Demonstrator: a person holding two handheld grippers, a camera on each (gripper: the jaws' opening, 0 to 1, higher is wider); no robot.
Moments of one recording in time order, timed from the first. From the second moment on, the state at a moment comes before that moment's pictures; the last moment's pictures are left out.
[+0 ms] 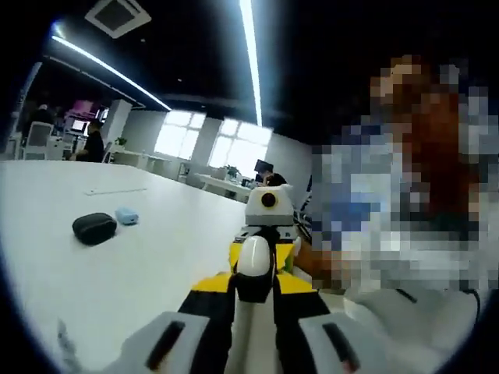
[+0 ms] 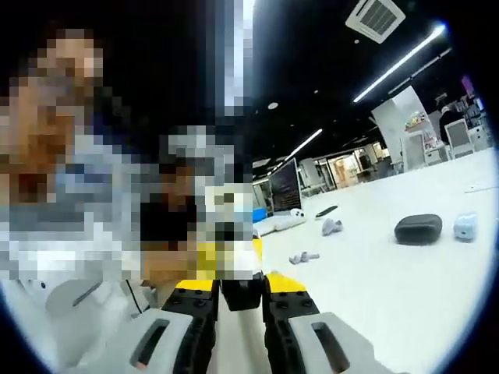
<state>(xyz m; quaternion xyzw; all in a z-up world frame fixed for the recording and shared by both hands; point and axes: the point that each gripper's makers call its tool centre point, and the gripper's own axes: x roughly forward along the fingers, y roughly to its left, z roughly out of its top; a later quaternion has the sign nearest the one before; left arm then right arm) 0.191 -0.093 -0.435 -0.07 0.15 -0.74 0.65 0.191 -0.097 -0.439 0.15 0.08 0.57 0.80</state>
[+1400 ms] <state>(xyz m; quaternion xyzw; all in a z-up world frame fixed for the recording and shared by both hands) 0.255 0.038 -0.435 0.07 0.06 -0.52 0.85 0.435 -0.067 -0.478 0.27 0.32 0.41 0.81</state>
